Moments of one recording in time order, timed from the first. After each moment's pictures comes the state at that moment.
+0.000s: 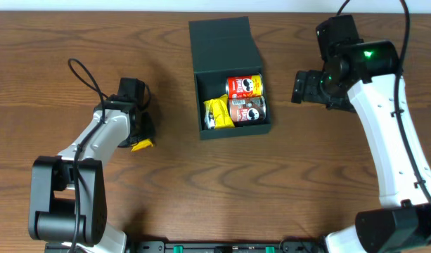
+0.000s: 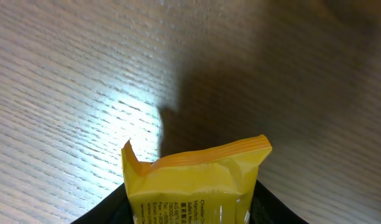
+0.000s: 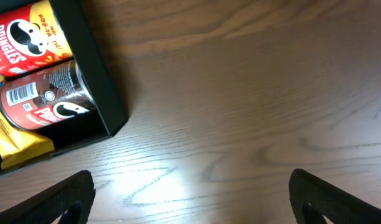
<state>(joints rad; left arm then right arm) -0.10 1.72 1.00 -0.67 -0.08 -0.48 0.18 1.68 1.75 -1.42 0.15 0.40</state>
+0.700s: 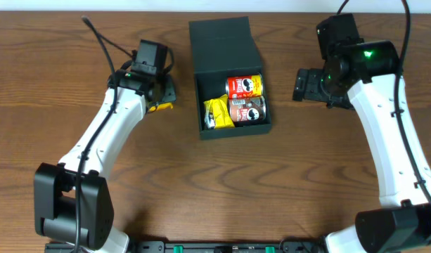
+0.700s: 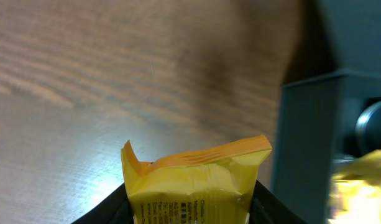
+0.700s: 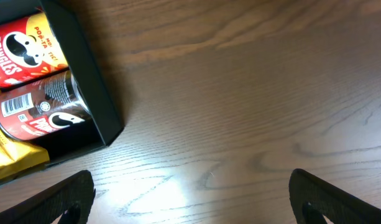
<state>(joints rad) -0.27 1.72 1.35 -0.73 -0.10 -0.45 0.18 1.68 1.75 -1.40 0.18 0.40</state>
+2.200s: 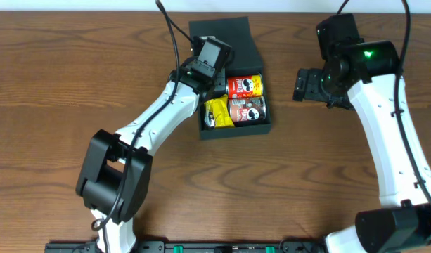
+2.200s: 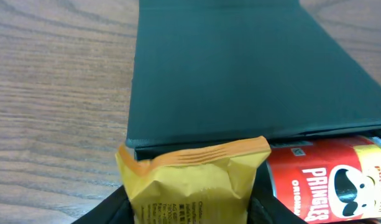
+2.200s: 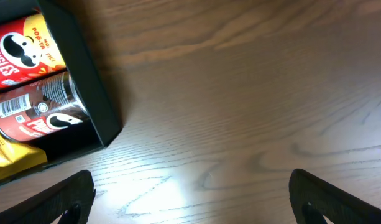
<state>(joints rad) -0.52 1.96 1.50 -0.47 -0.23 -0.46 0.18 1.68 1.75 -1.40 0.19 0.40</state>
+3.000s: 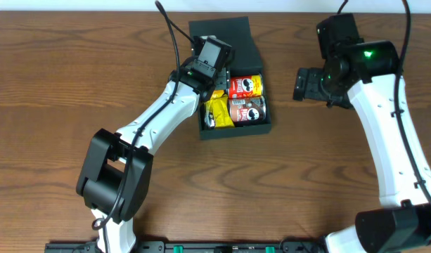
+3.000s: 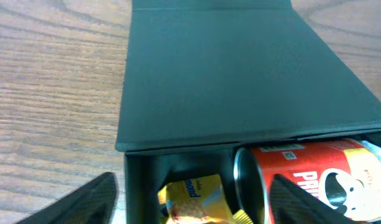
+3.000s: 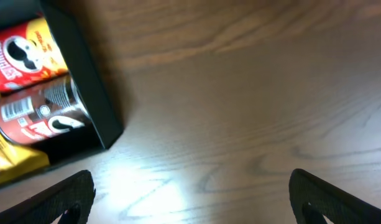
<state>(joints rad) -0.51 1.96 1.51 -0.46 -0.22 -0.46 0.18 1.68 1.75 -1.37 0.20 0.40</state>
